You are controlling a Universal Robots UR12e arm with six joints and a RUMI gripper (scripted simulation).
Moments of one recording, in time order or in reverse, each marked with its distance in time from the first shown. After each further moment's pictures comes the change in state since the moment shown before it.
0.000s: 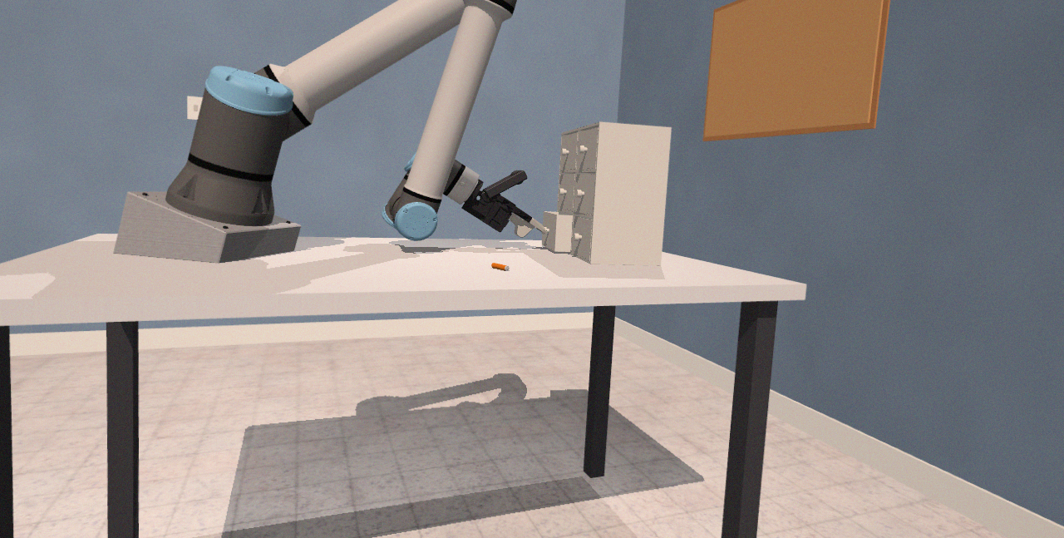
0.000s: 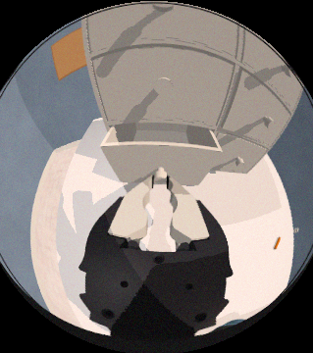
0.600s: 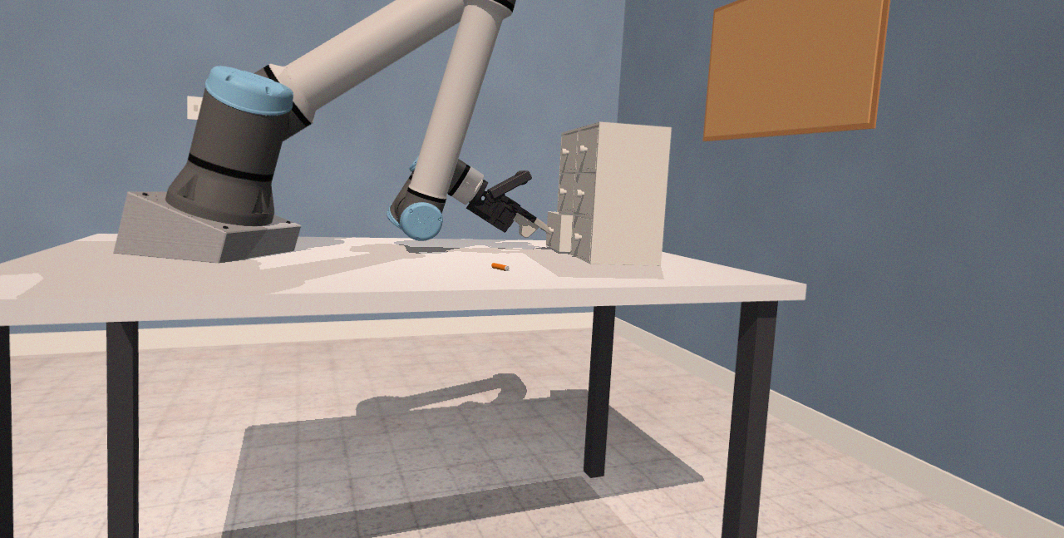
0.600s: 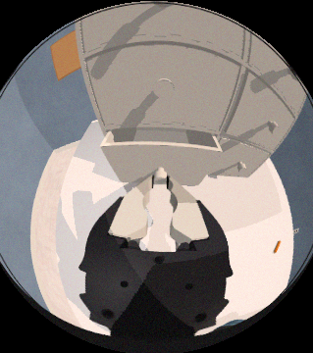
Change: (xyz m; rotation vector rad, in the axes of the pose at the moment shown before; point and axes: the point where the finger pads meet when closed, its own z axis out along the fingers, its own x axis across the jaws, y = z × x) arm 0.000 -0.006 0.010 0.000 0.000 0.000
